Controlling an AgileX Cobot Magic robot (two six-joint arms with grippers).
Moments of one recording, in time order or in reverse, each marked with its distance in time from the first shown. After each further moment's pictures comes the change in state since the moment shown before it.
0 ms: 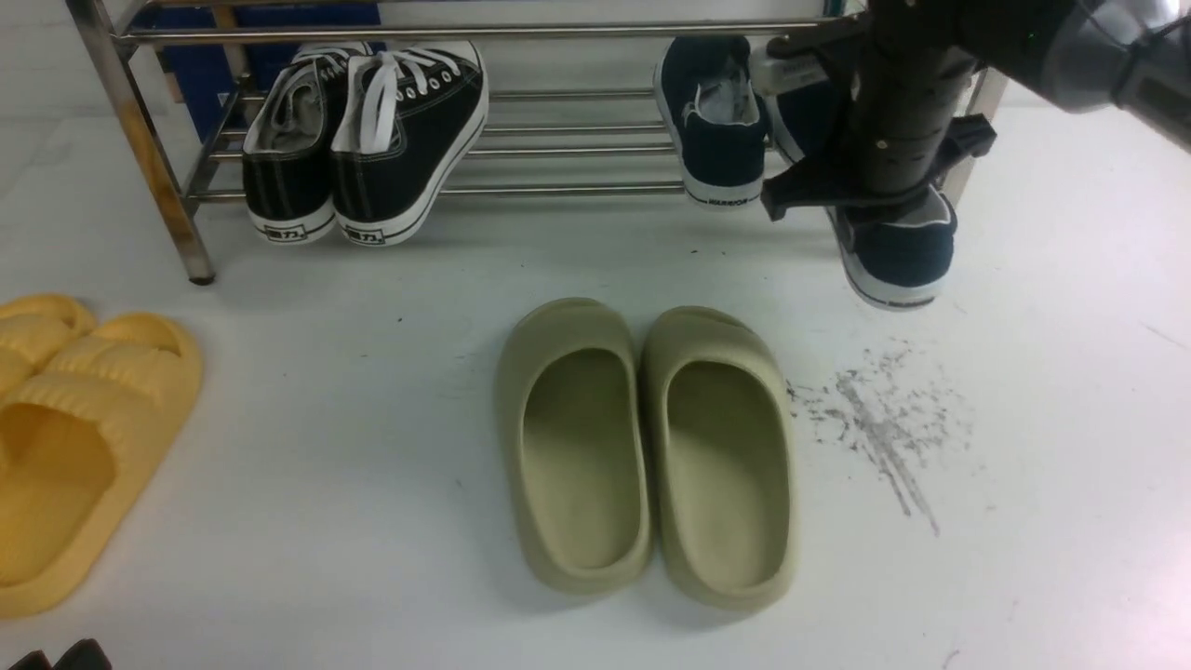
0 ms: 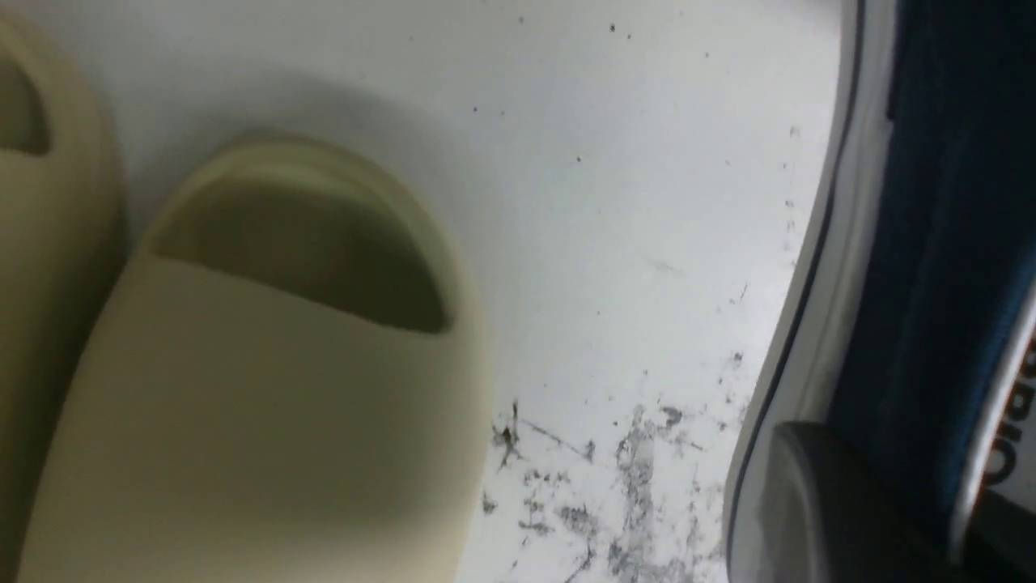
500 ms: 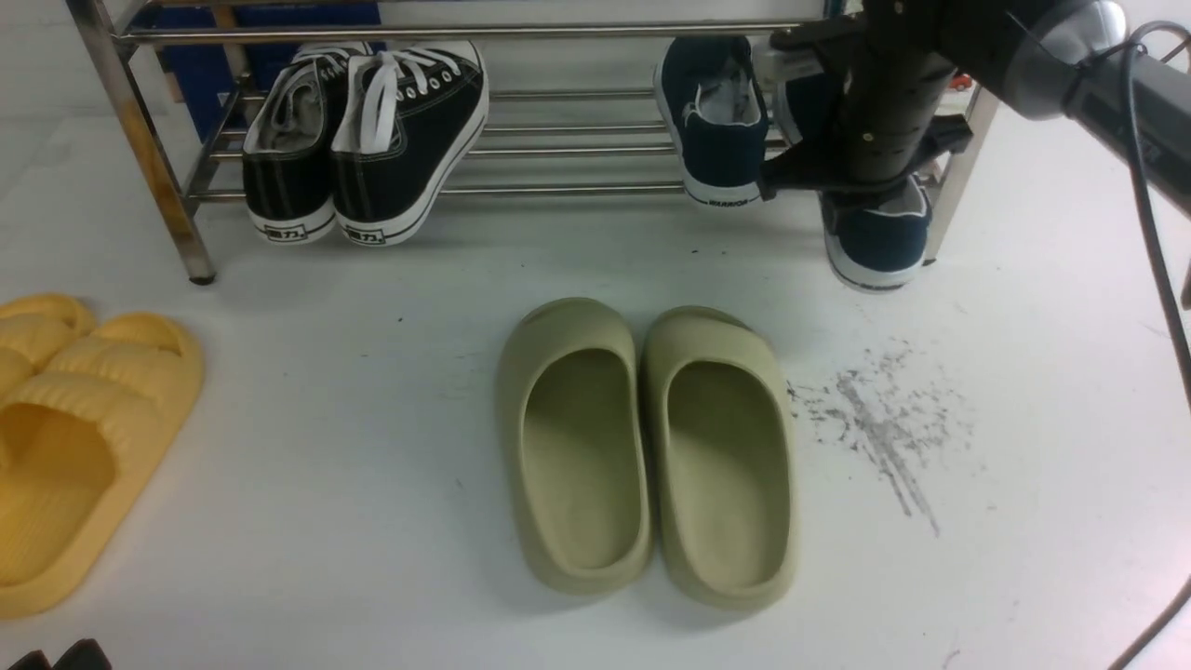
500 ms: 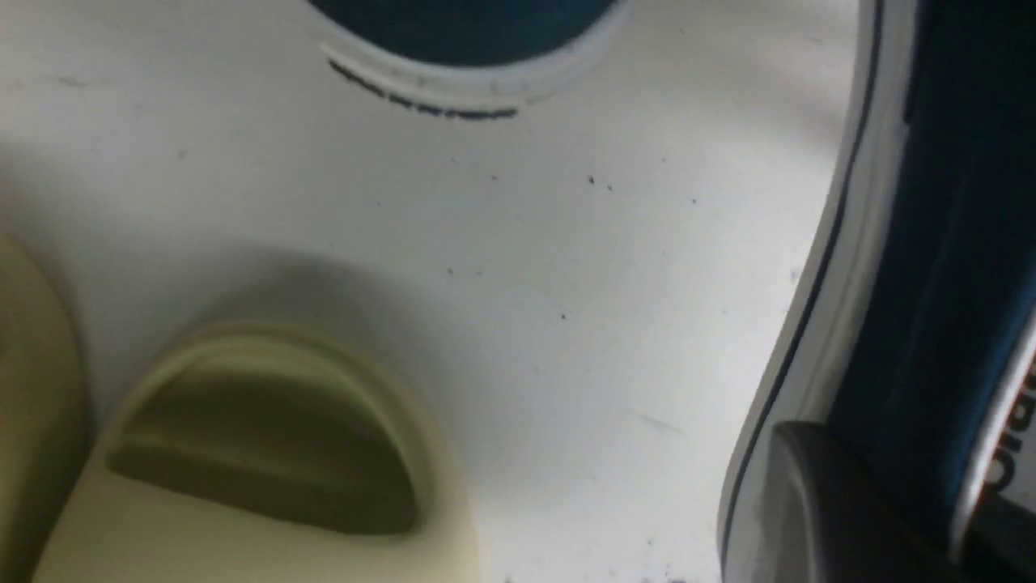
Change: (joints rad) right arm -0.058 0.134 -0.147 0.071 -0.070 -0.038; left arm 0.000 0.000 0.000 0.000 0.000 0.000
